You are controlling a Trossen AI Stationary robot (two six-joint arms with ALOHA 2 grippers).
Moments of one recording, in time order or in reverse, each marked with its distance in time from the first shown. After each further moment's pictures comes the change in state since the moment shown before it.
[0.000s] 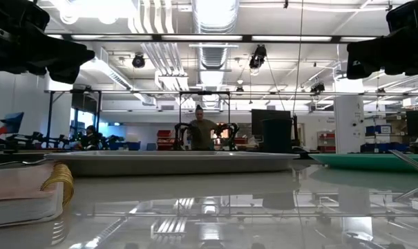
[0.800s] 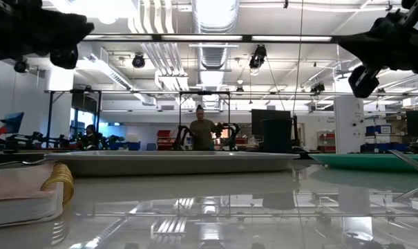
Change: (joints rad) left arm 0.000 0.001 0.000 0.236 -0.019 0.000; right arm 0.000 0.000 0.000 0.086 0.156 0.765
